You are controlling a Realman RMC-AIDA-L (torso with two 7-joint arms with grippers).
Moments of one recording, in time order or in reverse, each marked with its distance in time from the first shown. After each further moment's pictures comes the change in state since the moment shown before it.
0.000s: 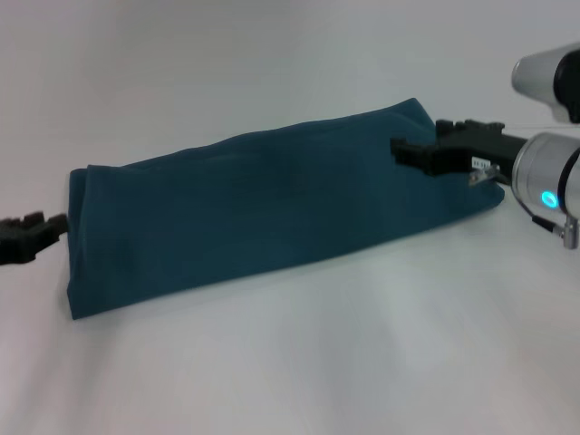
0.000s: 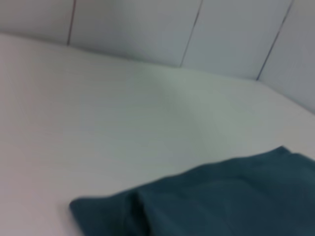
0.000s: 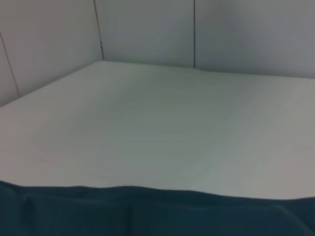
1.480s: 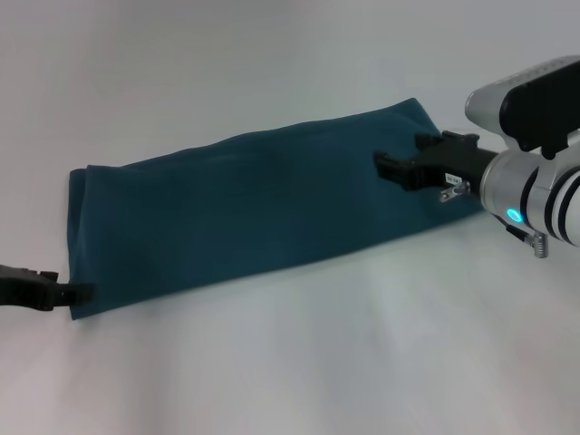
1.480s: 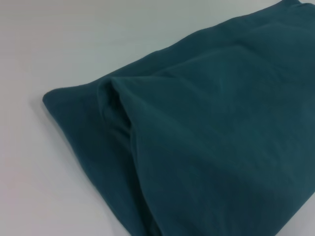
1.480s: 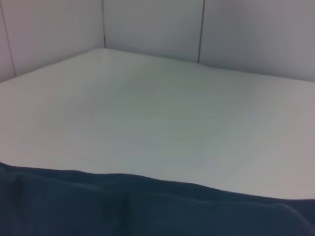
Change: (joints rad) left arm -0.116 0.009 0.102 0.149 0.497 0.162 -0.288; right arm 0.055 -0.002 -0.094 0.143 -0.001 0.159 -0.042
